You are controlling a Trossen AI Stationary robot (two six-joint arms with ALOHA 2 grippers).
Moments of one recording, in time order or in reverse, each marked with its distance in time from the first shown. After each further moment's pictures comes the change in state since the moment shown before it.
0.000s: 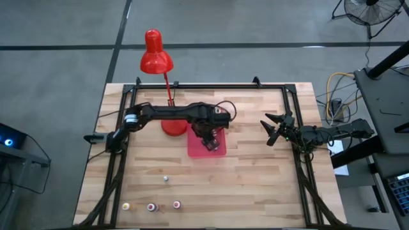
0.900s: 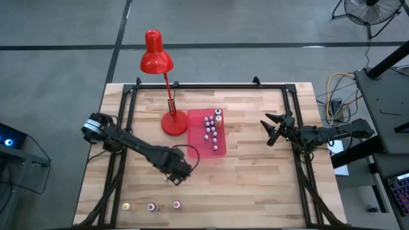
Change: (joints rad) left arm -0.455 -0.426 -0.805 0.284 -0.051 -0.654; right arm 0.000 -0.001 0.000 0.000 0.000 0.000
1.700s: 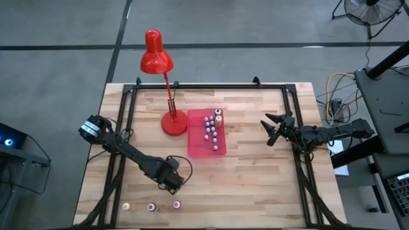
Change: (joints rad) left arm -0.128 -0.008 -0.195 0.270 0.025 -0.166; right arm 0.000 0.001 0.000 0.000 0.000 0.001
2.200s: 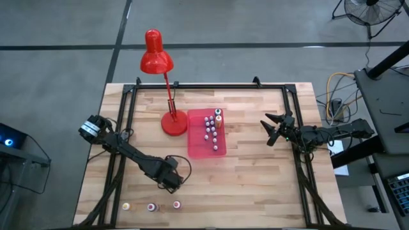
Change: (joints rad) left arm 0.000 0.001 -0.030 0.000 -0.001 0.011; right arm 0.000 0.000 0.000 0.000 0.000 -0.001
